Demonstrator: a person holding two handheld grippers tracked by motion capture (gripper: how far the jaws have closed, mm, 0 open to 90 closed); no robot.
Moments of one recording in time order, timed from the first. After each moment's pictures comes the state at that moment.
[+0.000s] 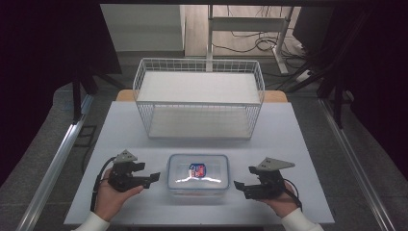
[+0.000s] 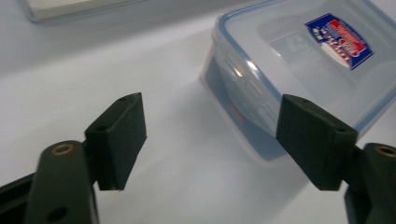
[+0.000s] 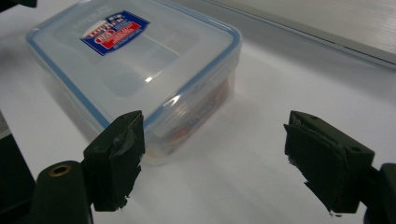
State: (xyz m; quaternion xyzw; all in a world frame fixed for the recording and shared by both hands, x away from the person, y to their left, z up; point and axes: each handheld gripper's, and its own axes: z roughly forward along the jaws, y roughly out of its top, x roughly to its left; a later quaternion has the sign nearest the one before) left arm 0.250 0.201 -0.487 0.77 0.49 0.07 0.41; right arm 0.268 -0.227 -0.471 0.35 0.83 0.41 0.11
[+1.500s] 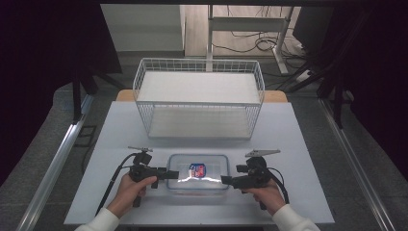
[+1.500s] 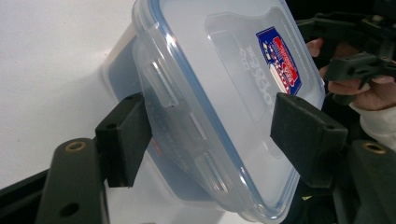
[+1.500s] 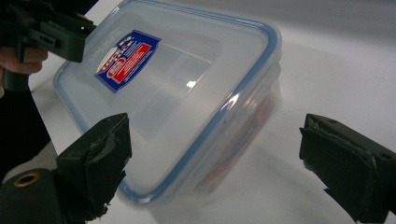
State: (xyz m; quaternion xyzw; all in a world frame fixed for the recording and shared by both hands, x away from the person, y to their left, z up) left arm 0.296 0.178 -0.520 0.72 0.49 -0.16 0.46; right arm 0.306 -0.199 -0.490 0.42 0.80 0.42 -0.04
